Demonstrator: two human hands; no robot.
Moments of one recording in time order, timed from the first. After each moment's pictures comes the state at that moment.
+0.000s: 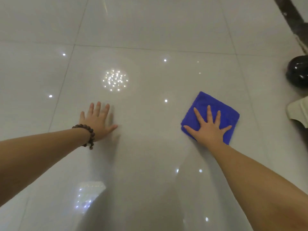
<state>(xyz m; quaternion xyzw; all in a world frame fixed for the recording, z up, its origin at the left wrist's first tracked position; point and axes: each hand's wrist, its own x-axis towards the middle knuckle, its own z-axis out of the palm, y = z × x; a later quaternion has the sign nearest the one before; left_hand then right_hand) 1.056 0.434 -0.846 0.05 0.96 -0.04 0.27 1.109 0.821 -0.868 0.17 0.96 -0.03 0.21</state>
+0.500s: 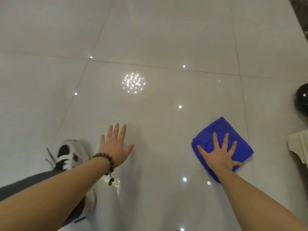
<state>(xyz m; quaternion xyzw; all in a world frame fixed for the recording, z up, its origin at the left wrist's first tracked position) 1.108 0.551 -0.793 -0.02 0.96 0.02 0.26 1.114 0.902 -0.851 0.25 0.93 -0.10 0.25</state>
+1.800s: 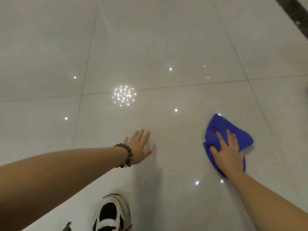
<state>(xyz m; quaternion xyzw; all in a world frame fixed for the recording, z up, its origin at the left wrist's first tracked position) 0.933 0.523 -0.802 0.18 0.89 0.01 0.41 1.024 0.841 -0.876 0.24 0.96 -0.13 0.10</state>
